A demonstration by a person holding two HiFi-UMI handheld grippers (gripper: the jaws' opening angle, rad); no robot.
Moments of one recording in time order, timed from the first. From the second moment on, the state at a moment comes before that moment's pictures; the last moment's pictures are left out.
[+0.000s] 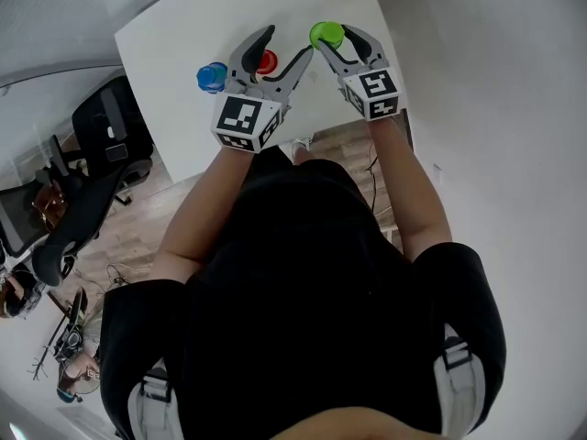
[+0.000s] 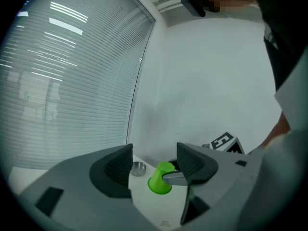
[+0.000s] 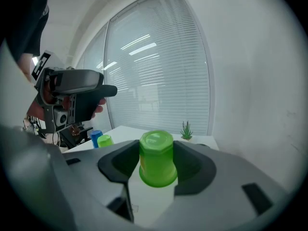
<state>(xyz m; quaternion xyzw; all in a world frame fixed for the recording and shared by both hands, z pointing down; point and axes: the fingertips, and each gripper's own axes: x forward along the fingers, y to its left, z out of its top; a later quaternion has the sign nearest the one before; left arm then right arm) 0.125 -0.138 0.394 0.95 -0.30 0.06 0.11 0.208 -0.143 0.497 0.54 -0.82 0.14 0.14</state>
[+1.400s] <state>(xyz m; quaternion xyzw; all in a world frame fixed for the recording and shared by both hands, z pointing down) -0.070 -0.116 0.407 0.86 -0.49 0.10 0.07 0.010 -0.152 0.446 0.33 -0.92 0.10 0.16</state>
